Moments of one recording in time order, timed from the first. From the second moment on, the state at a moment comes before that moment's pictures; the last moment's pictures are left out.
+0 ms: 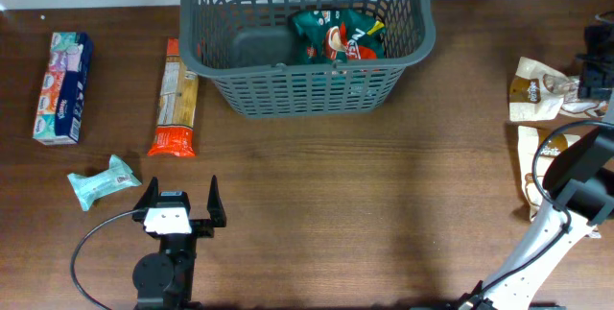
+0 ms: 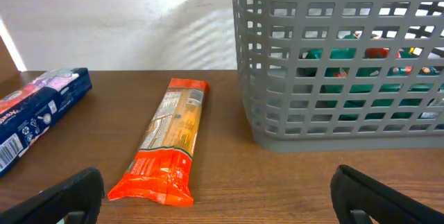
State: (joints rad) left arm -0.01 0.01 0.01 -0.08 -0.02 -0.01; right arm -0.52 2.39 2.36 -1.15 0.09 1.24
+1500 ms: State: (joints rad) left arm -0.01 0.01 0.01 -0.08 -0.02 -0.01; right arm -0.55 2.50 2.36 -1.14 0.17 1.20
